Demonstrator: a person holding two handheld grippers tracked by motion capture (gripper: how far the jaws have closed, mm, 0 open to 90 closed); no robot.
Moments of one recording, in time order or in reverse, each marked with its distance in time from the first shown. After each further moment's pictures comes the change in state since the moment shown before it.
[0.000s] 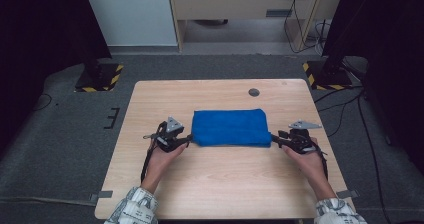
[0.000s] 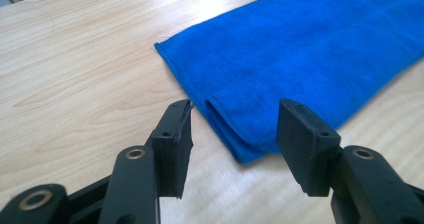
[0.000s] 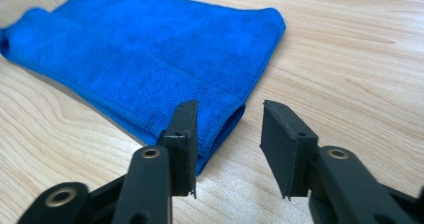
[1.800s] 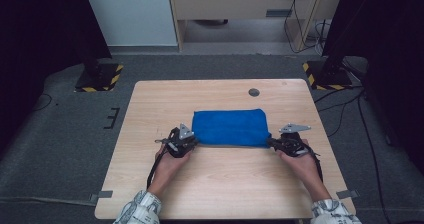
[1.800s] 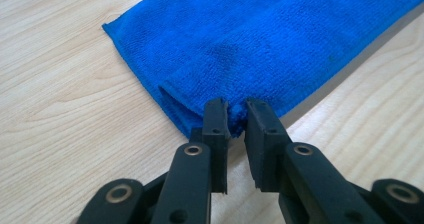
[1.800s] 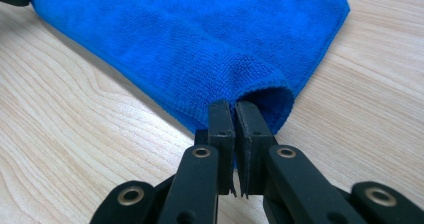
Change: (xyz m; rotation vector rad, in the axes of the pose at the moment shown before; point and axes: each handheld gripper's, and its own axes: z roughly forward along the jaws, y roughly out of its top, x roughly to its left) left arm -0.024 -0.007 0.020 0.078 -0.039 0.085; right arm 0.021 -0.003 0.010 0.081 0.080 -0.077
